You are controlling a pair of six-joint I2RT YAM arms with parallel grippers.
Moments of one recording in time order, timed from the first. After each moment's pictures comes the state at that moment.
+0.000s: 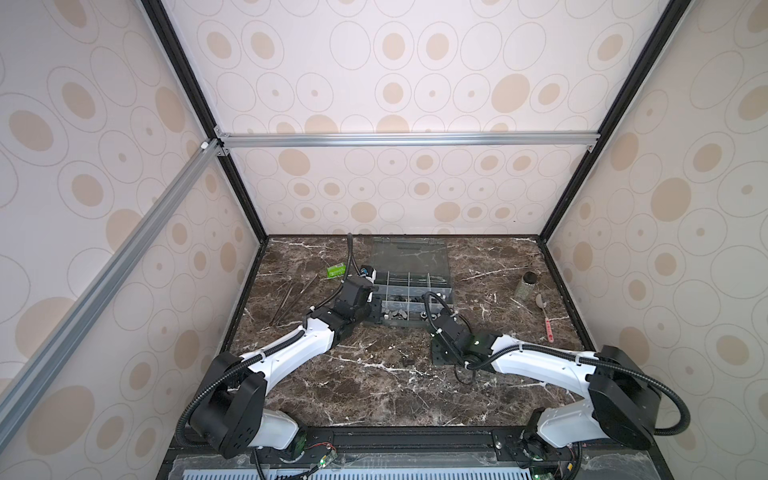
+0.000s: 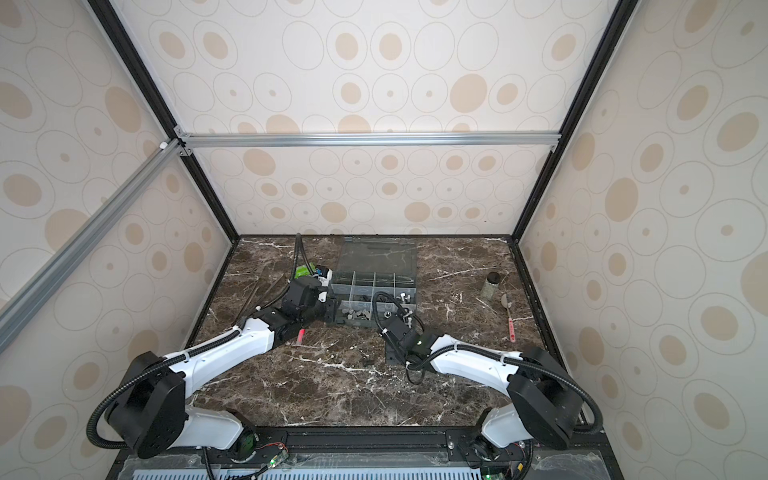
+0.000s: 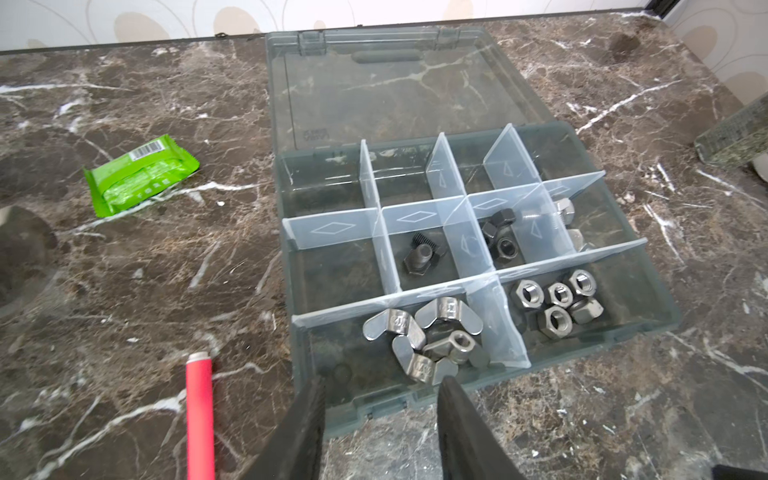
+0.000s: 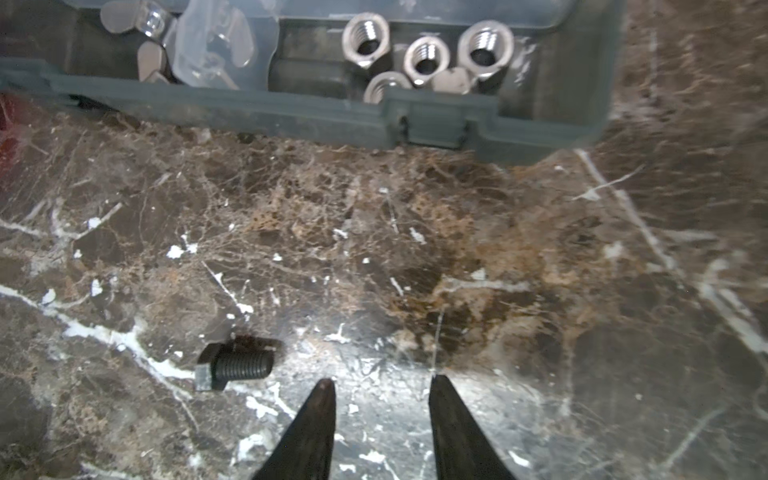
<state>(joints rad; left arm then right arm) -0.56 1.39 0.86 -0.15 -0.14 -0.28 0.89 1.46 0.82 -0.46 0.21 0.78</state>
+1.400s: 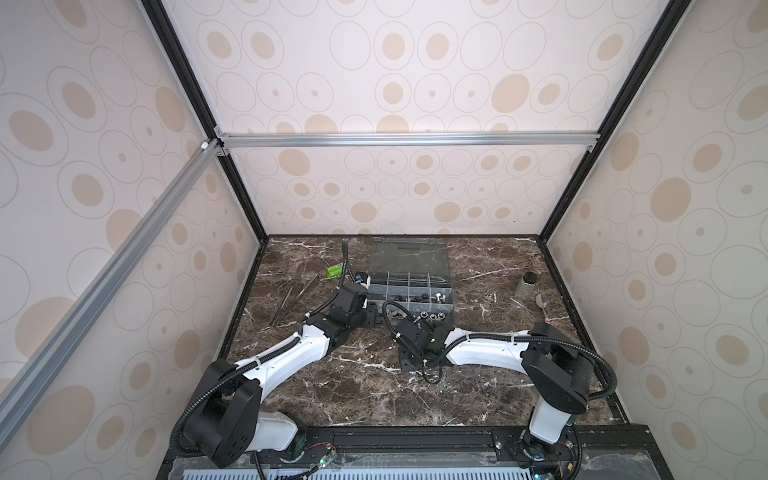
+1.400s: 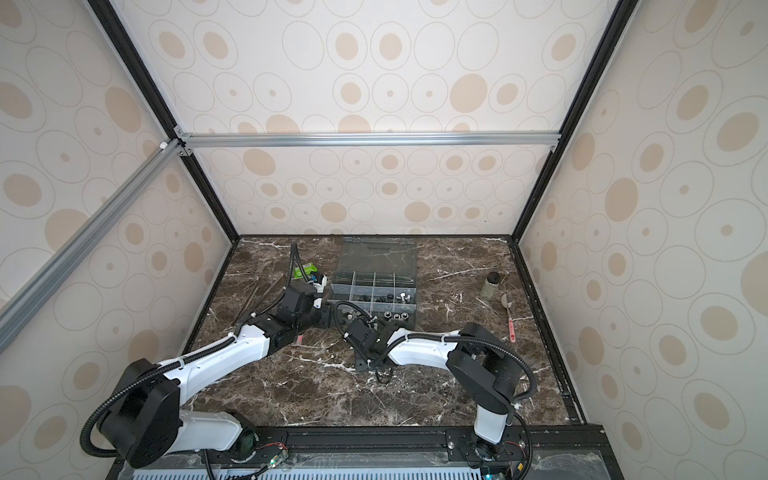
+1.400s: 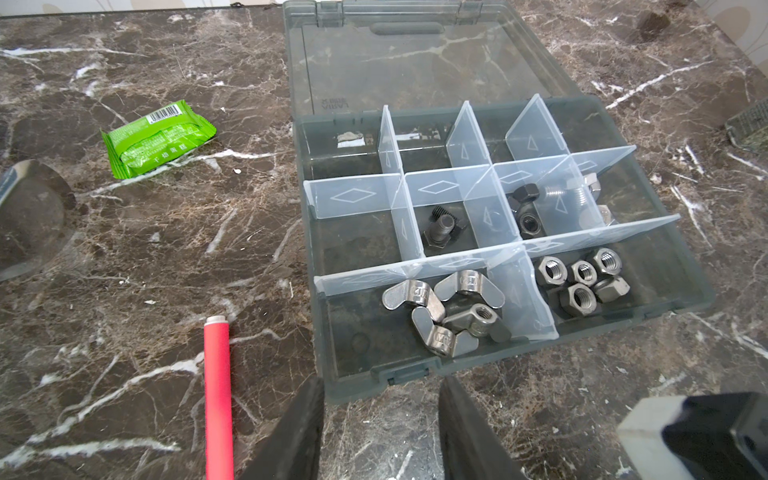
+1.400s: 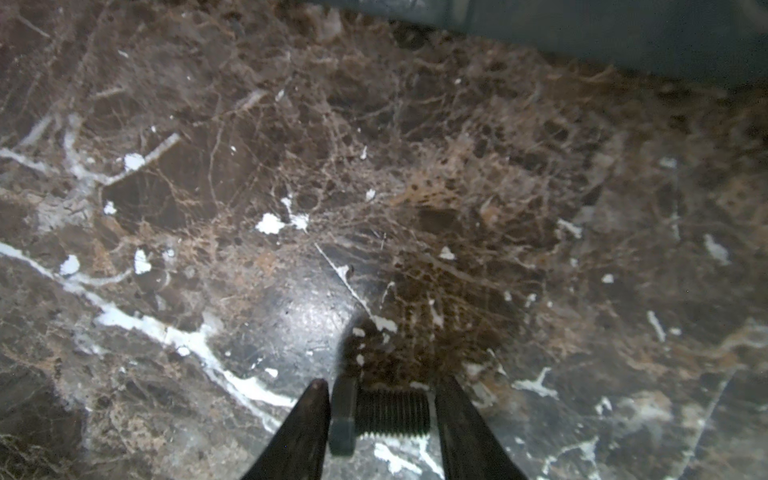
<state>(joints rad) -0.55 1.35 0.79 -0.15 -0.15 -0.29 1.01 1.77 1.04 -0.48 0.13 0.83</state>
